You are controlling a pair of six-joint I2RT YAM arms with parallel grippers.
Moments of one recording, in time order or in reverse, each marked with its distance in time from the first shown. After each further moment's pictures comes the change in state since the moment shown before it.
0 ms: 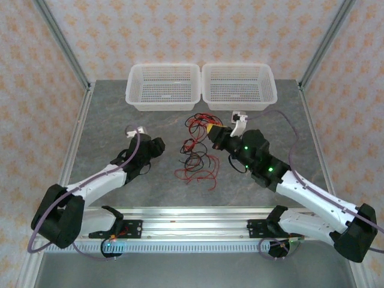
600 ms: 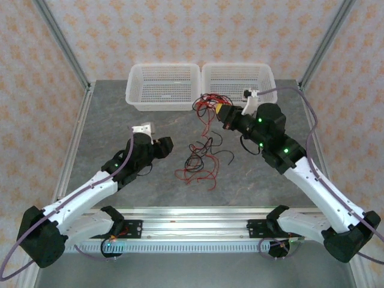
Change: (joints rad) left arm -0.175 -0.195 0.135 -0.189 0.039 0.113; right arm -0.187 0.085 0.350 -0.282 -0.221 -0.072
